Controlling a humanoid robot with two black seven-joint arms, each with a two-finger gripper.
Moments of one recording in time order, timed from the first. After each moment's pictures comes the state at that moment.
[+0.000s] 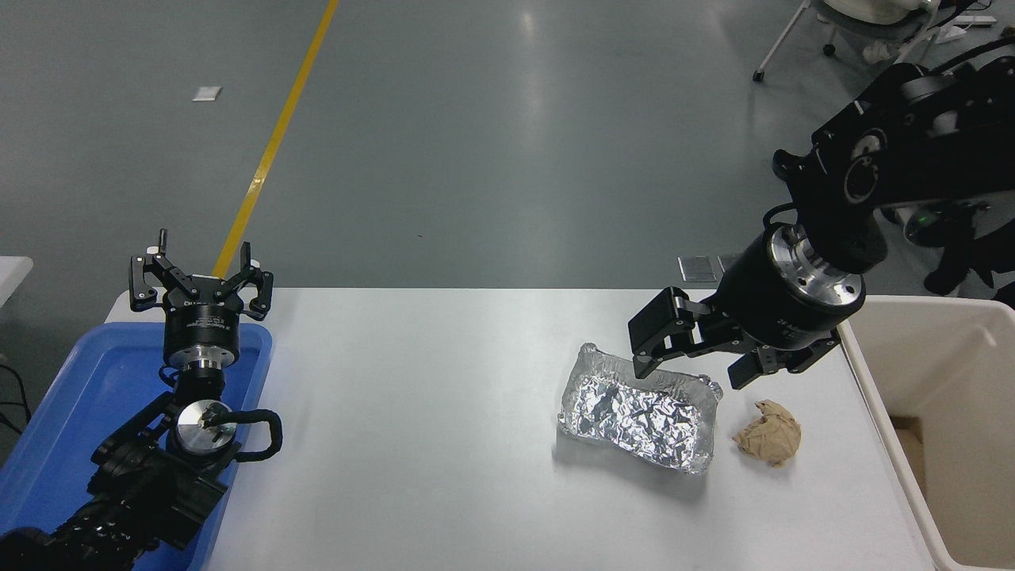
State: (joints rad) left arm -0.59 0.14 -1.05 -0.41 -0.12 -0.58 -0.59; right arm 2.41 -0.20 -1.29 1.72 0.11 0.62 0.07
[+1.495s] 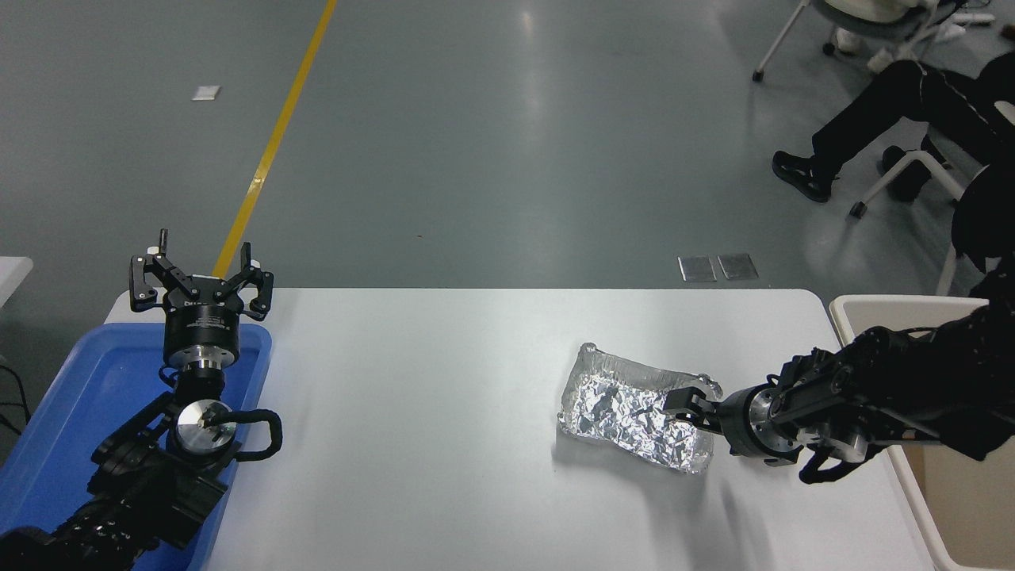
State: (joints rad) left arm -0.59 0.14 -1.05 -0.41 -0.12 -0.58 -0.59; right arm 1.41 -0.22 -1.15 1.28 0.17 -0.15 0.07
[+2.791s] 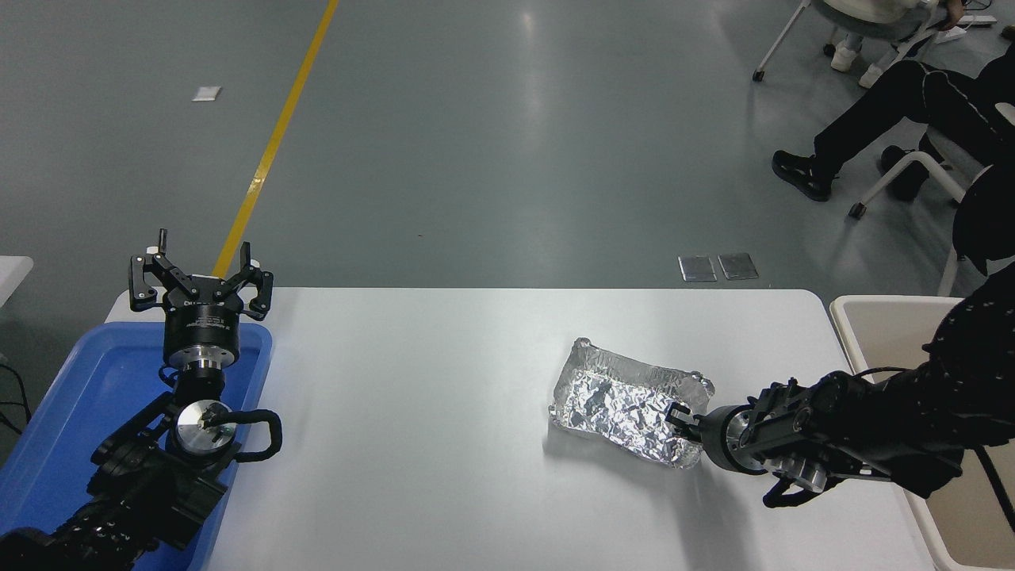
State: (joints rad) left arm -0.59 0.14 -1.05 -0.41 -0.12 -0.58 -0.59; right arm 1.25 -0.15 -1.09 1.11 0.17 -0.22 0.07
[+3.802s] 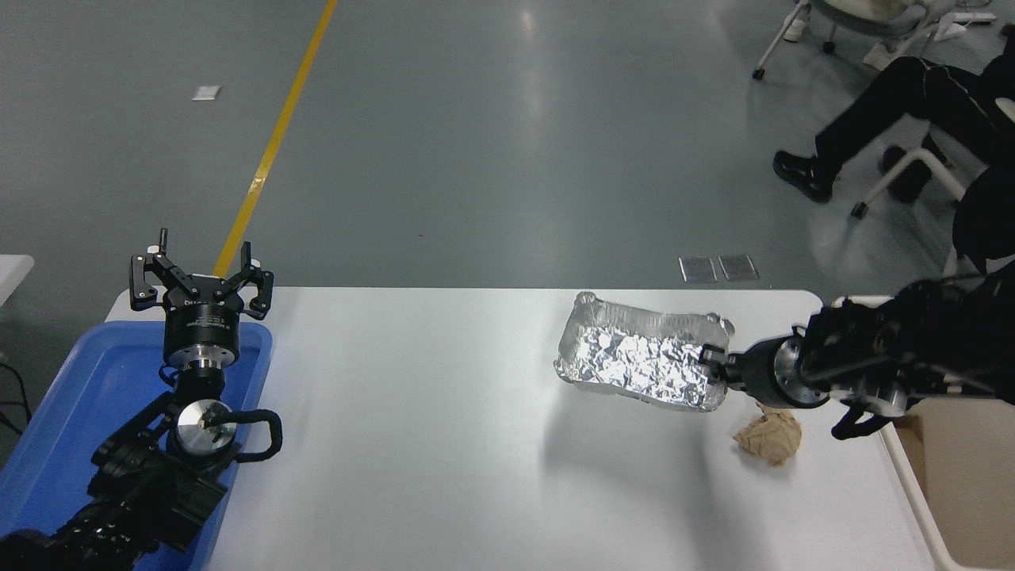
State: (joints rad) left arm -0.59 0.14 -1.05 -0.41 -0.12 -0.58 -0.59; right arm 1.79 -0.37 -1.23 1.51 0.07 -0.04 0.08
